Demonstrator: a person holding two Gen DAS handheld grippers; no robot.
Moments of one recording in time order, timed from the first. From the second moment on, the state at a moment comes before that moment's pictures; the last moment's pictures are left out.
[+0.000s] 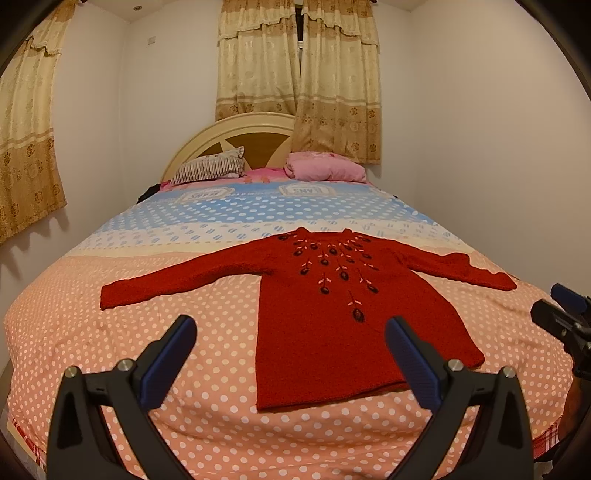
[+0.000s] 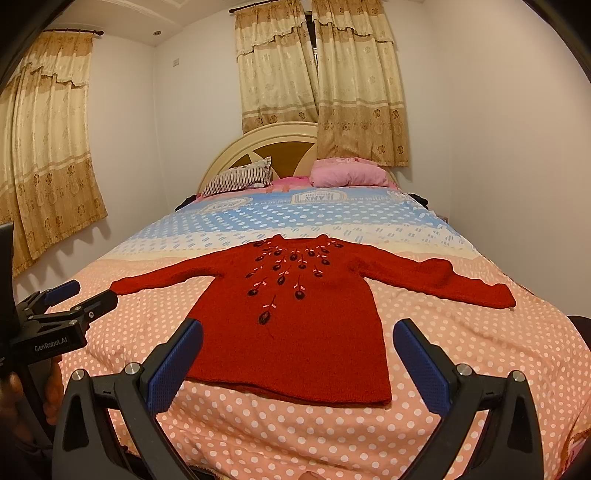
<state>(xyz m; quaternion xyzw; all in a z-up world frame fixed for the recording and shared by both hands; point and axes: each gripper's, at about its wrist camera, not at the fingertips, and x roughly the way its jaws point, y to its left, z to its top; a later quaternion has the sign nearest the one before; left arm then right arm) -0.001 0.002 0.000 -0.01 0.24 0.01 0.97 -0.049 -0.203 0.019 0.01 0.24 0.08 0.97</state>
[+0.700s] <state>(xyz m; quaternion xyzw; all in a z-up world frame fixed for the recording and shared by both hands) -0.001 0.003 0.000 -0.02 0.24 0.01 0.97 -0.048 -0.199 0.013 0.01 0.25 0.08 0.97</state>
